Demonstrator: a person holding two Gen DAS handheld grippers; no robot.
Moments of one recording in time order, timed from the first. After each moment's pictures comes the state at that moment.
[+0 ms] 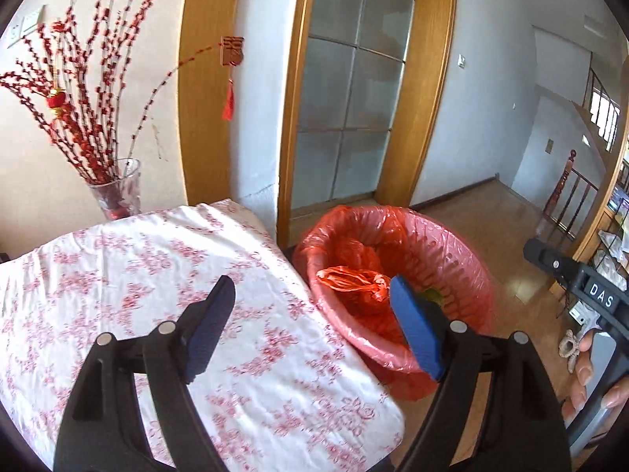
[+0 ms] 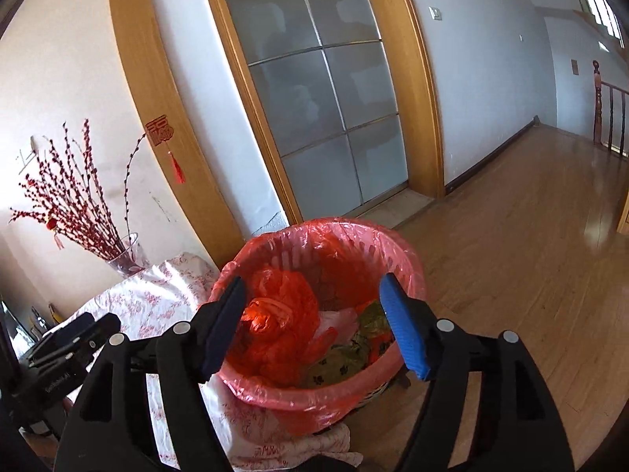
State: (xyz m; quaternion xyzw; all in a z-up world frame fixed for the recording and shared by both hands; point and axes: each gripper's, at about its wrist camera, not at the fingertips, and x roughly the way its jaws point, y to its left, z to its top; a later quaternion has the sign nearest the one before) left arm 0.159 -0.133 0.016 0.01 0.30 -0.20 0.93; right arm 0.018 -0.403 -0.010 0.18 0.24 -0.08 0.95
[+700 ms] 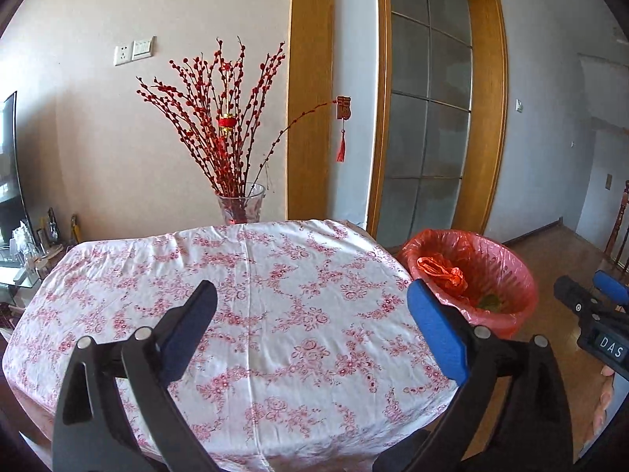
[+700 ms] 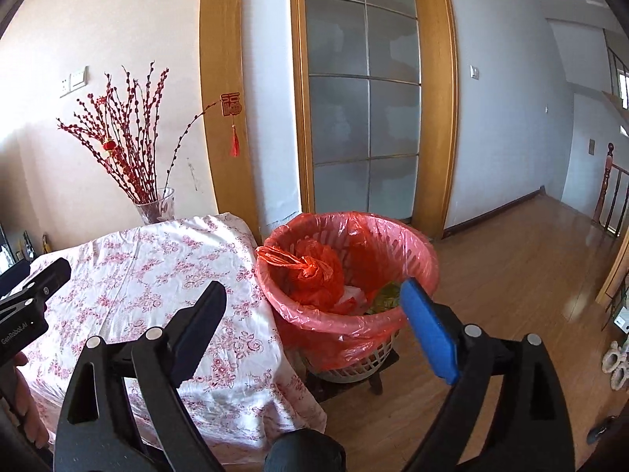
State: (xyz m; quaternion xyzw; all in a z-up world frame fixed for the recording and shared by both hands) left arm 0.039 -0.030 0.032 0.01 0.21 -0.05 0.98; right arm -0.065 -0.301 -0.007 0.05 0.21 -0.07 0.97
